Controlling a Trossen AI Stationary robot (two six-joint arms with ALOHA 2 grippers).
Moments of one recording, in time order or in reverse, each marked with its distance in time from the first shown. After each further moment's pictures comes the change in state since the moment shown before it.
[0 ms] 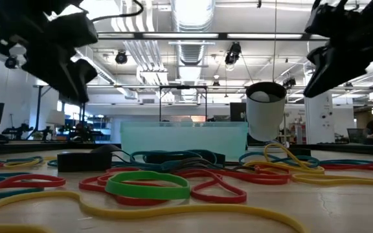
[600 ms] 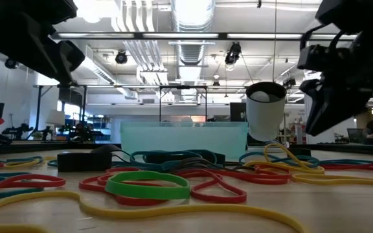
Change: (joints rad) left arm -0.244 -0.044 0.001 0.054 -0.113 -0.132; right arm -0.088 0.167 -0.108 0.206 -0.163 -0.097
